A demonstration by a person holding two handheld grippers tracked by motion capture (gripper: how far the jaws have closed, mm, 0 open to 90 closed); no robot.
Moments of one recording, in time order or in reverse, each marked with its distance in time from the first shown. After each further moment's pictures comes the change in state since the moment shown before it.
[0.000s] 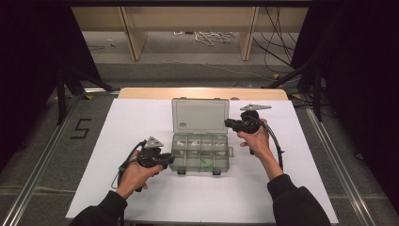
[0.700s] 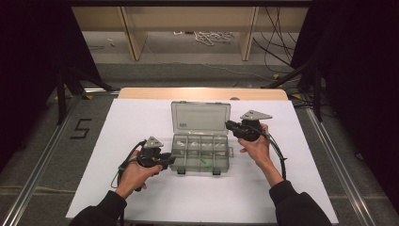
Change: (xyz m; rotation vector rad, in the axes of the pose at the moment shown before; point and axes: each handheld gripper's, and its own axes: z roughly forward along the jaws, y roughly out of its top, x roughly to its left) left arm 0.001 0.000 0.000 -0.009 -0.020 0.007; right arm 0.009 -0.018 -0.007 -0.113 -0.043 -0.164
